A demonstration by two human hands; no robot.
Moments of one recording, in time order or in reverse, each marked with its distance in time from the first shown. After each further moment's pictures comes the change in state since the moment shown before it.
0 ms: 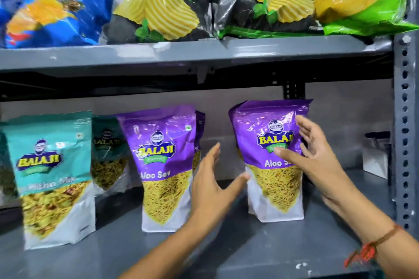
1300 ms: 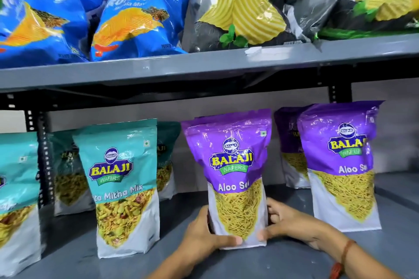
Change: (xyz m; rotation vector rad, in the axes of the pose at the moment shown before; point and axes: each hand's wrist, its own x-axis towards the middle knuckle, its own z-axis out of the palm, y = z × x) left_hand -0.019 -0.128 -0.164 0.028 -0.346 -0.527; right_hand -0.037 0.098 0.170 0.025 -0.707 0.540
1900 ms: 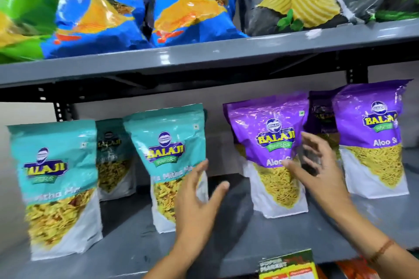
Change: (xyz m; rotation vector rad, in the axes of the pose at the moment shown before) left_hand -0.065 0.018 -0.105 0.008 0.504 0.491; right_hand -0.015 -0.082 0.099 -0.092 0.888 -0.601
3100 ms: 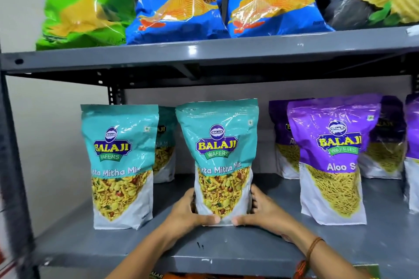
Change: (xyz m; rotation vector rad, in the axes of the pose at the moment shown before) left_hand 0.021 -0.111 -0.130 -0.080 -0.493 -0.549; right_hand -0.061 0.058 0.185 -0.084 -0.803 0.380
